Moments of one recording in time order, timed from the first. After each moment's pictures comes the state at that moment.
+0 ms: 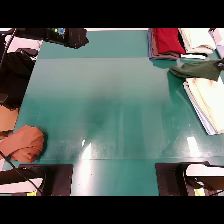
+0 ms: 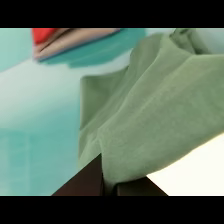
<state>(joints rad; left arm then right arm) -0.38 -1.39 1.93 1.24 -1.15 -1.54 -0.63 -1.46 1.51 -0.85 1.02 1.18</state>
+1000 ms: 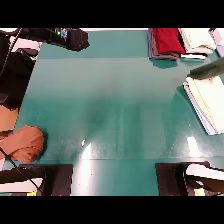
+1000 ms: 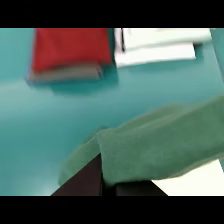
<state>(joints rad) -0.38 -1.41 1.93 1.25 -1.17 -1.54 -0.72 -1.33 1.67 -0.98 1.21 1.11</state>
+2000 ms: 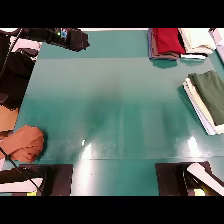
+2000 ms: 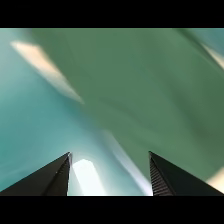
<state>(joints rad) -0.38 -1.41 1.93 1.25 -1.17 -1.49 -0.96 -1.02 1.21 -0.91 1.33 1.12</state>
